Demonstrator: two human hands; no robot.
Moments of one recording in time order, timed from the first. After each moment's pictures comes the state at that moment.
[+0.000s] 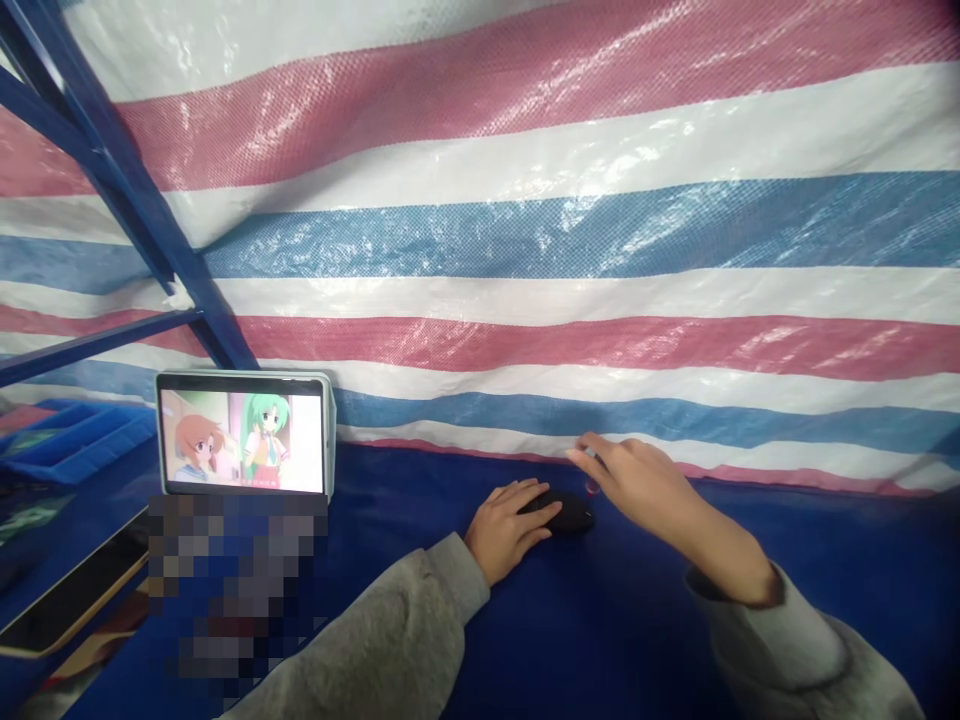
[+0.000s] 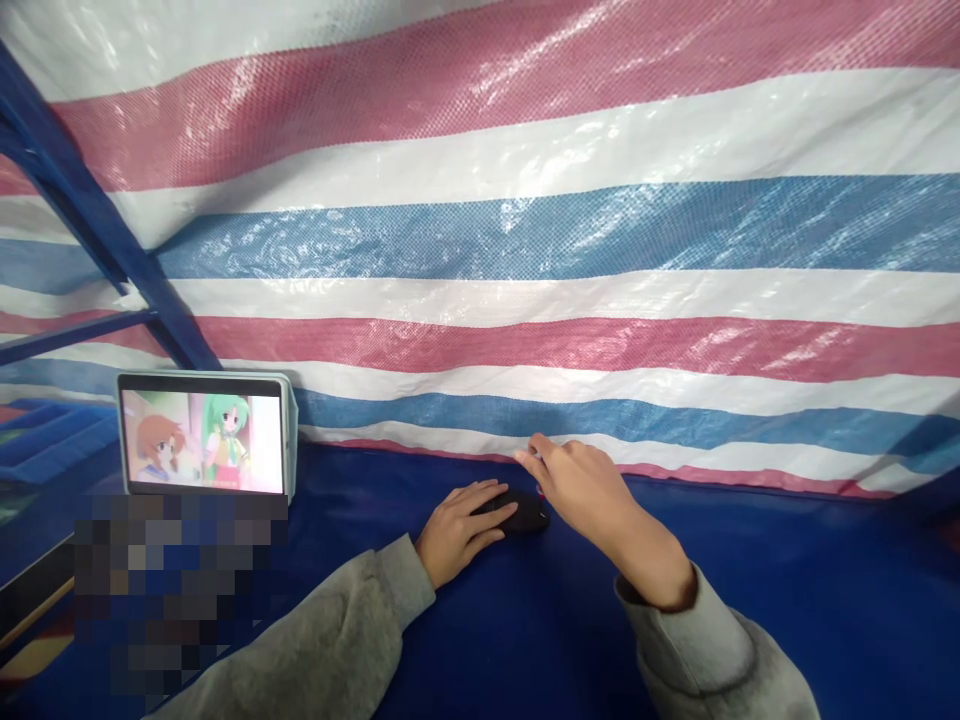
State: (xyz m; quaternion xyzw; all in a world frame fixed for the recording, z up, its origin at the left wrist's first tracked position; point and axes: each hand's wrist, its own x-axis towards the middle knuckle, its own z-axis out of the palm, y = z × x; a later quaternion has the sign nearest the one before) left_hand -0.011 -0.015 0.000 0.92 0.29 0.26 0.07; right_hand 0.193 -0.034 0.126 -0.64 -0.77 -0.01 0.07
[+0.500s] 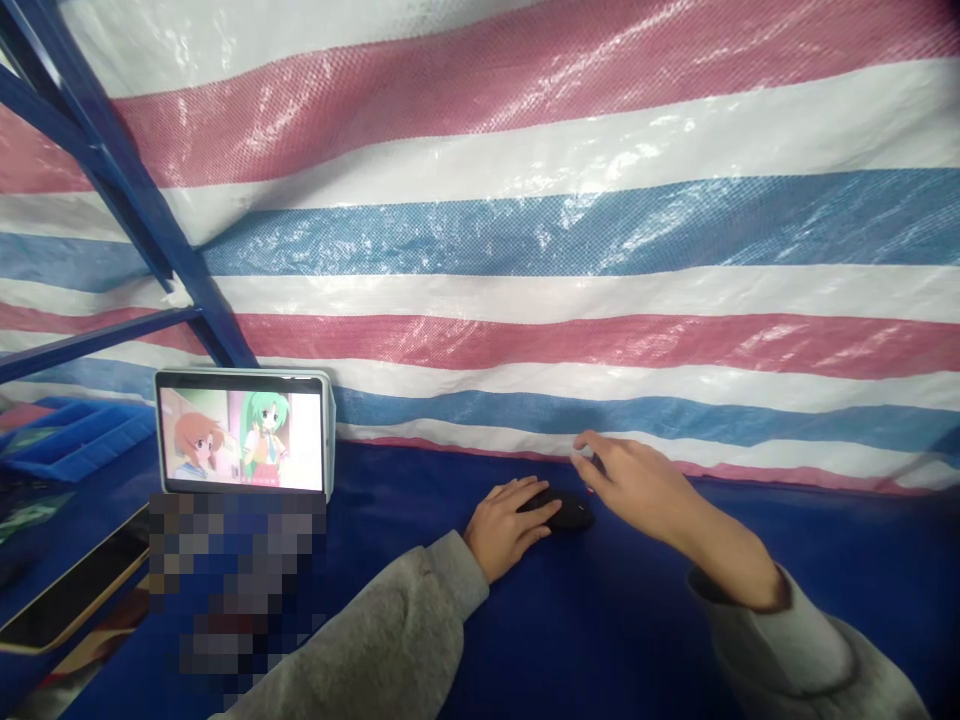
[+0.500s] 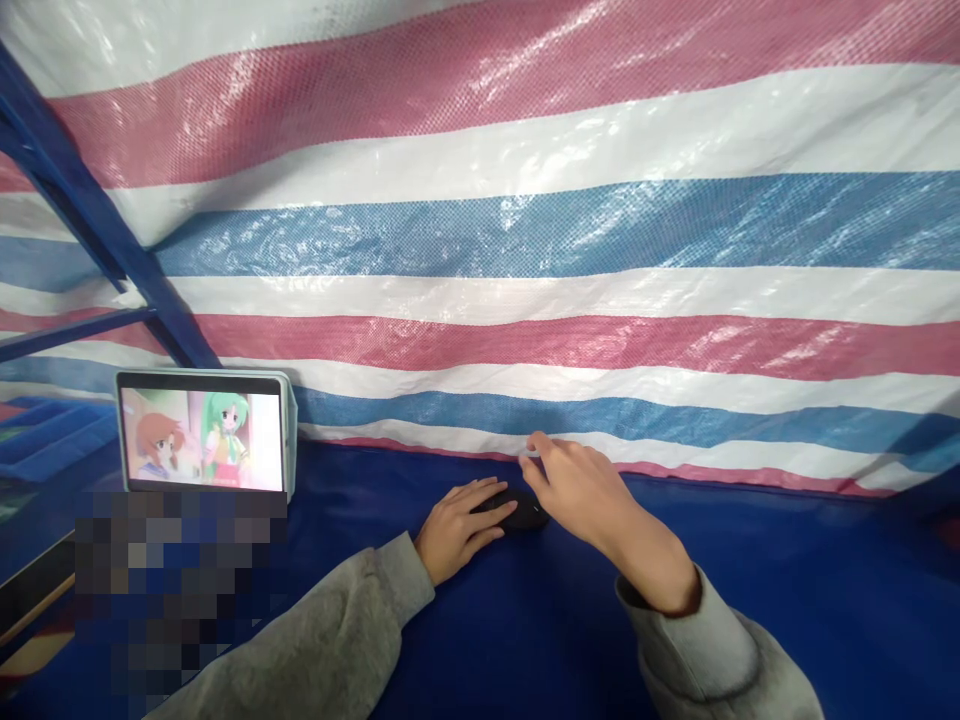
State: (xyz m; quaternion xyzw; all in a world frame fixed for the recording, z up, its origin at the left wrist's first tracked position) left_hand -0.011 -0.016 0.003 0.92 0.30 0.26 0.07; right_hand 0.192 -0.037 0.129 -0.63 -0.77 0.01 0.09
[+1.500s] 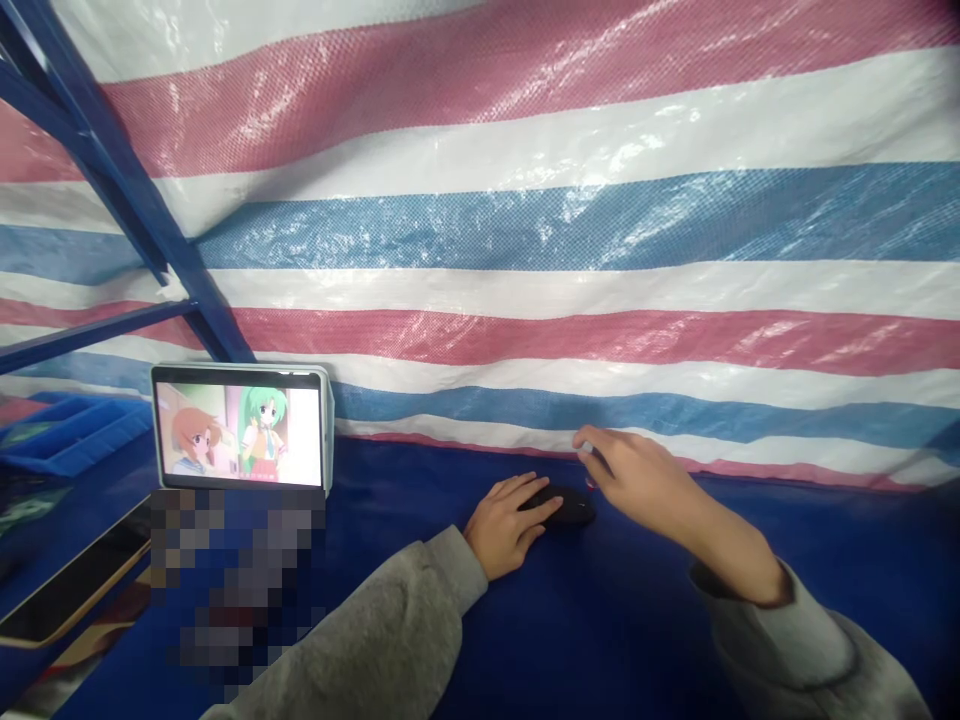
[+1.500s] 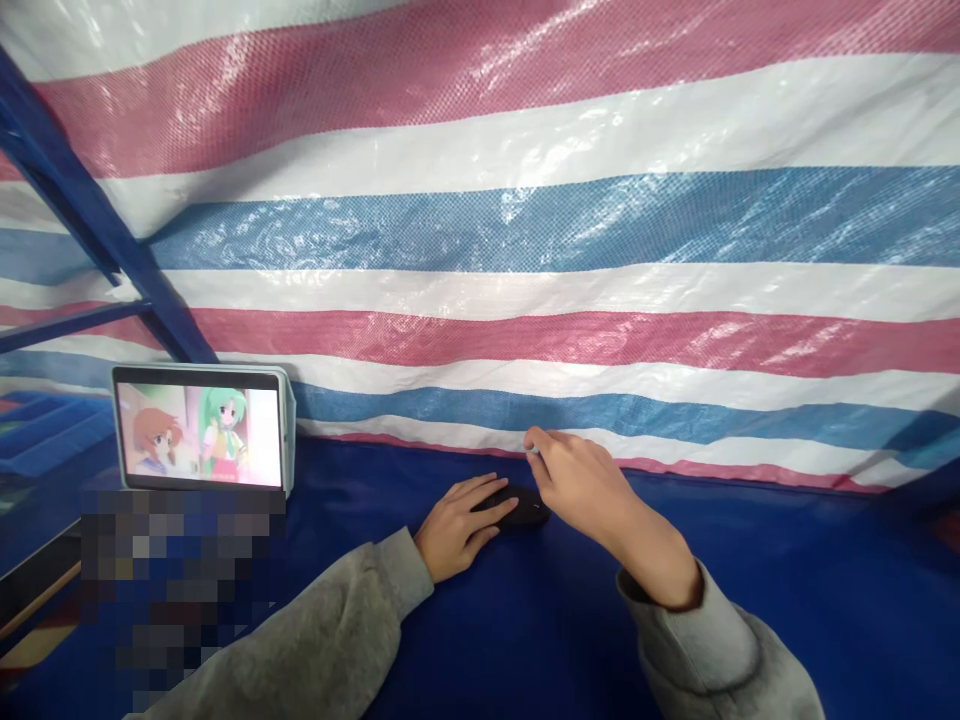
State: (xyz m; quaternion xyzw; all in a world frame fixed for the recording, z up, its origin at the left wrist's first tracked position) left_hand -0.012 -0.018 0.002 0.92 0.27 0.26 0.09; right_hand 0.192 -0.039 0.135 -0.62 -0.78 0.01 0.10
